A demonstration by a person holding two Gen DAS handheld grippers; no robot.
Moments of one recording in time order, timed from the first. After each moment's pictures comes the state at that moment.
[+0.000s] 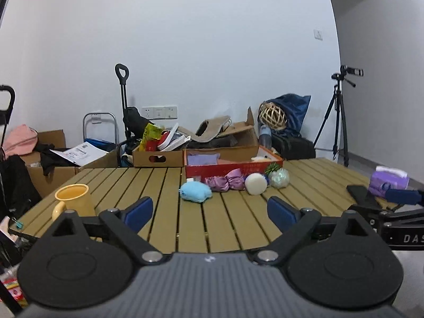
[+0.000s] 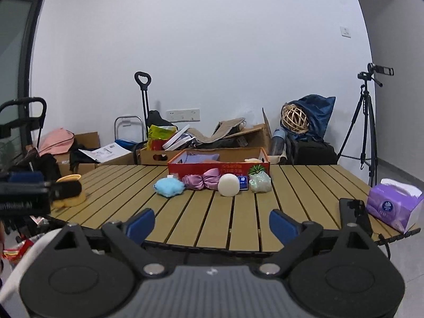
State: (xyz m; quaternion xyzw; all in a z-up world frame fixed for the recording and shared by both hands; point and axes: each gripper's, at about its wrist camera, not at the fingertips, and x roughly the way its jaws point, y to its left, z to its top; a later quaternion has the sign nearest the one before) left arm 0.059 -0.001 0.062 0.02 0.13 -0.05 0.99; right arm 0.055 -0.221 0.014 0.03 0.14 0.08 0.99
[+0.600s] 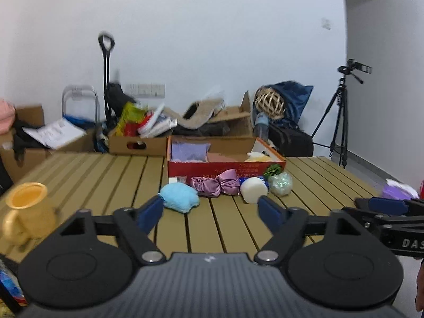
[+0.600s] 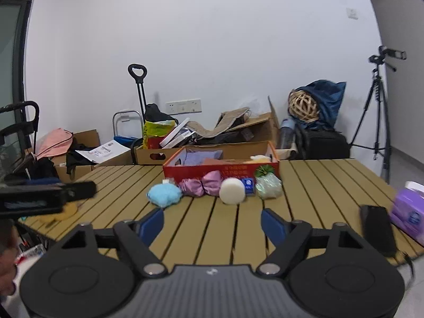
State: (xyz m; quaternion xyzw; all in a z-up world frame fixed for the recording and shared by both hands) left arm 0.219 0.000 0.064 -0.02 0.20 -0.07 0.98; right arm 0.193 -0.231 0.027 0.06 0.19 0.11 0.97
